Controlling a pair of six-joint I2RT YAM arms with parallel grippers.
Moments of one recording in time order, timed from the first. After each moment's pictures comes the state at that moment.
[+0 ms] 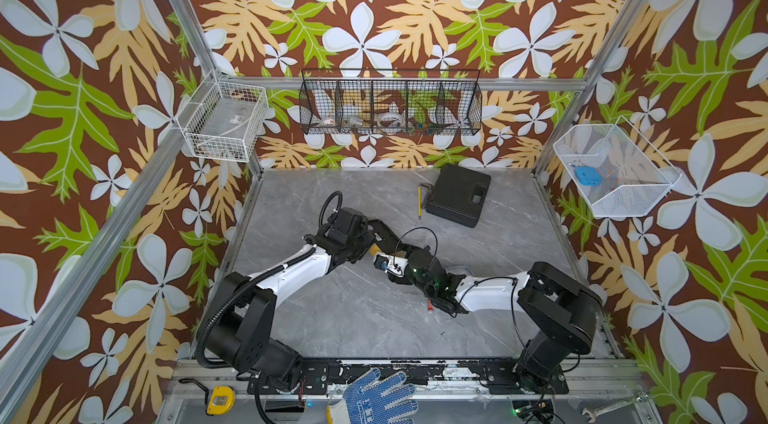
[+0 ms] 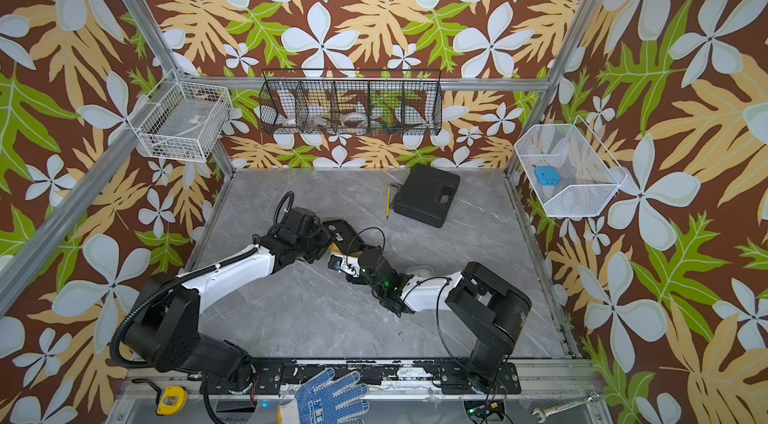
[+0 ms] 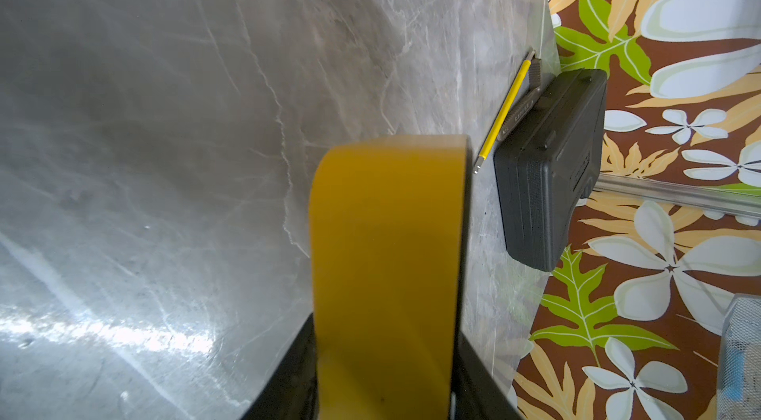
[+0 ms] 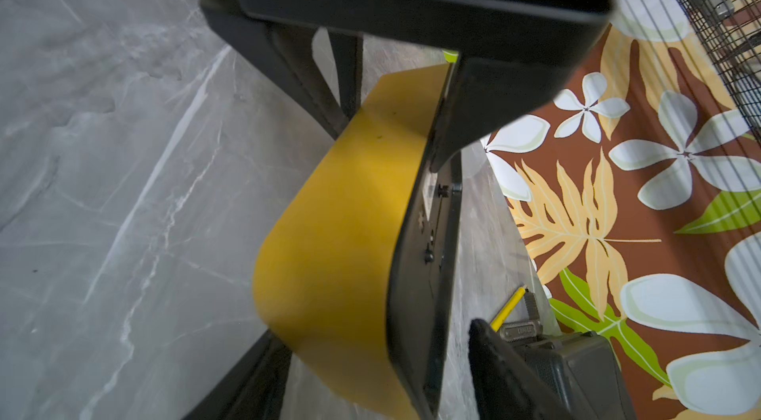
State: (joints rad) left arm -0.49 1.50 0.90 -0.20 0.06 -1.29; right arm 0.92 1.73 0.74 0.56 0.29 -0.70
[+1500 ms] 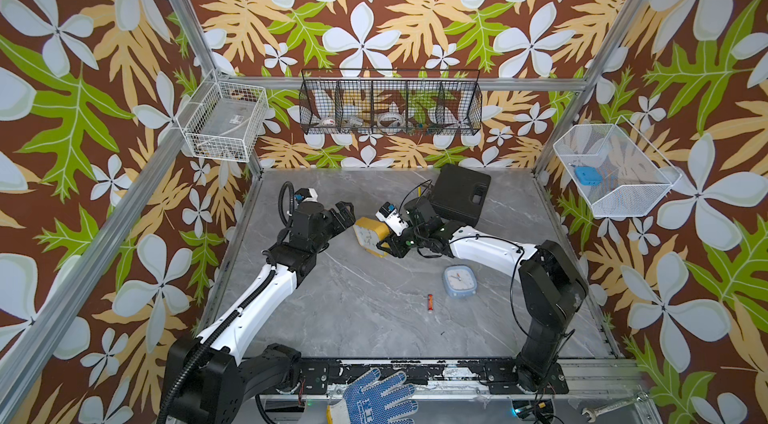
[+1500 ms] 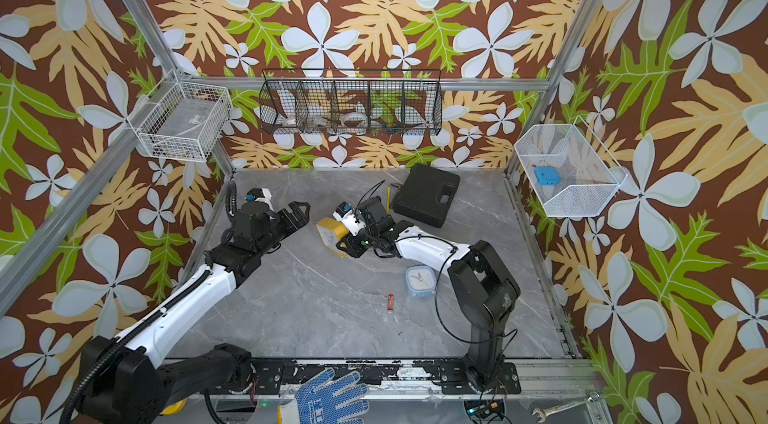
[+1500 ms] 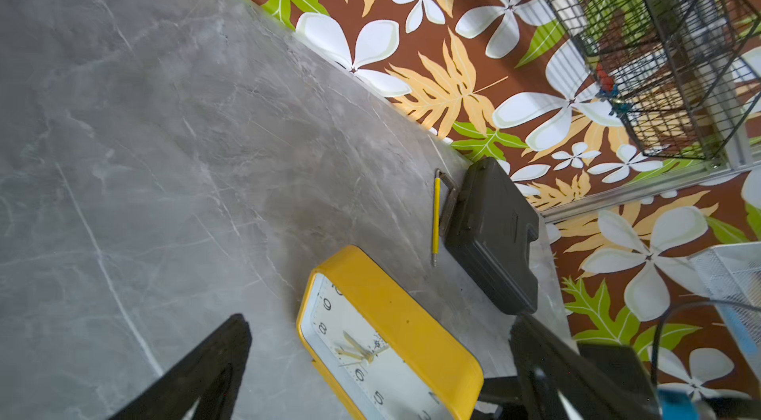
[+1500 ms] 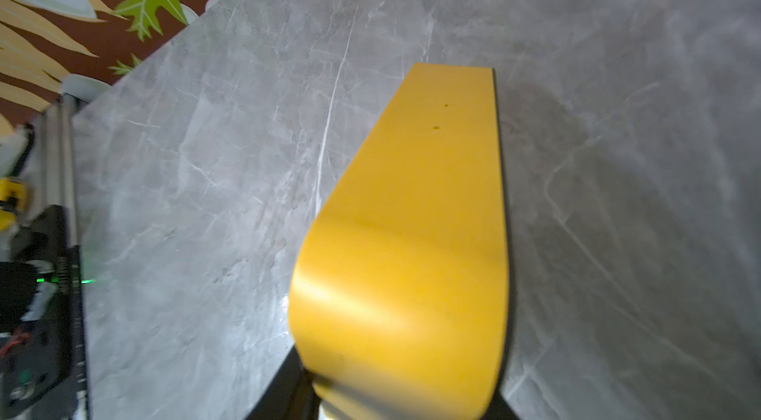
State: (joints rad) left arm -0.30 1.15 0.80 -0.10 -0.04 -0.77; right arm 0.67 1.85 1.28 -0.21 -0.45 0.05
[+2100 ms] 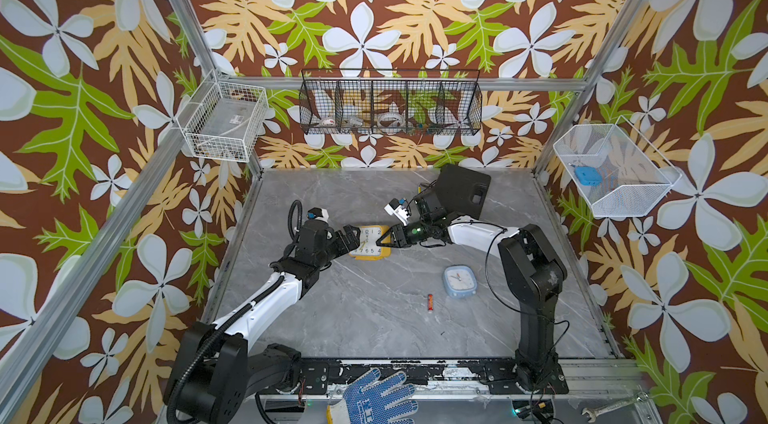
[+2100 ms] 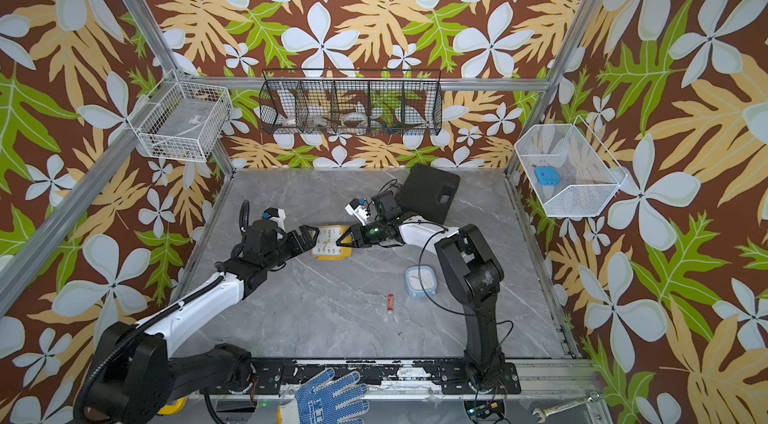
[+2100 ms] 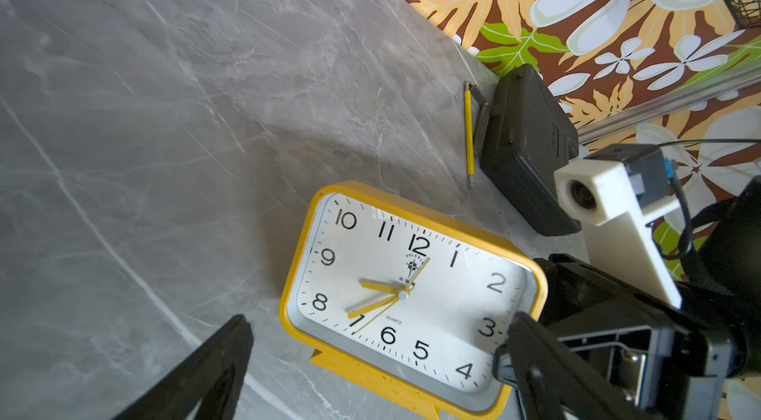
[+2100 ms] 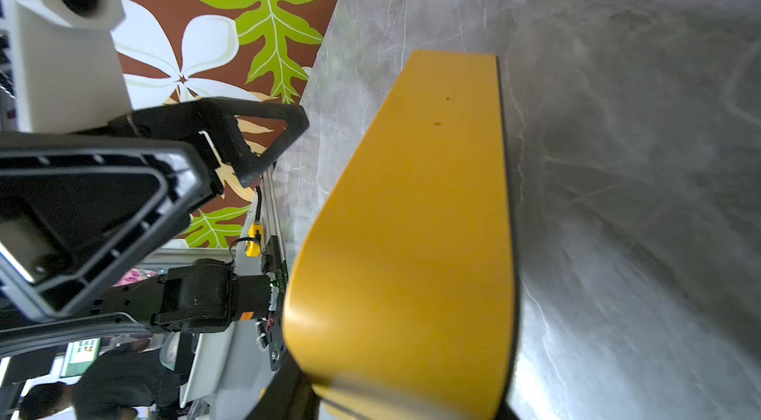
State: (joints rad) left arm -0.30 1.24 0.63 0.03 0.11 -0.72; right arm 0.52 2.04 1.37 -0.17 -0.91 0.39
